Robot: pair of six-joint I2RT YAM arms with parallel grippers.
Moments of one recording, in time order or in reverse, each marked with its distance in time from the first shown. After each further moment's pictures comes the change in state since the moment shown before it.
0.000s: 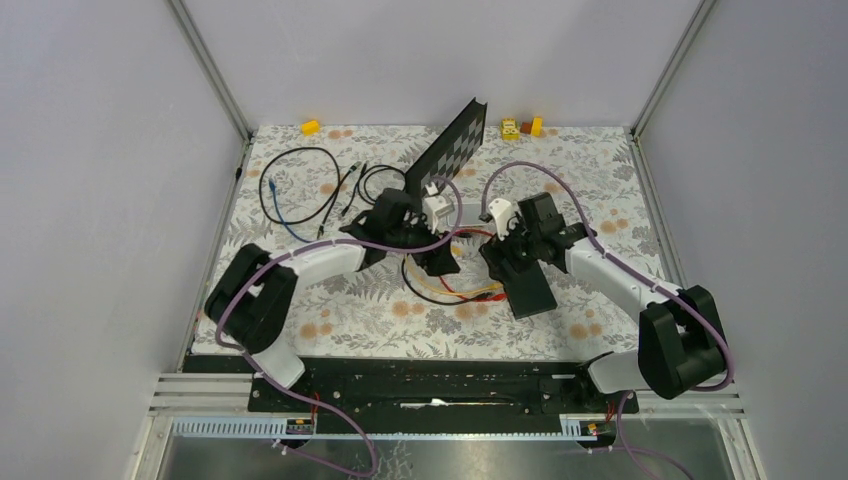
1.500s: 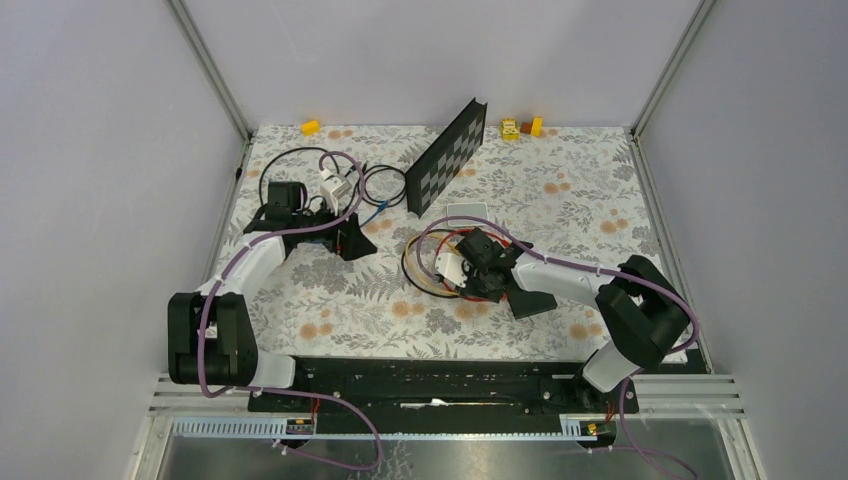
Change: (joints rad) left arm 0.614 -0.300 -0.082 -0.451 0.235 0.324; right arm 0.391 0.206 0.028 -0.072 0.308 -0.267
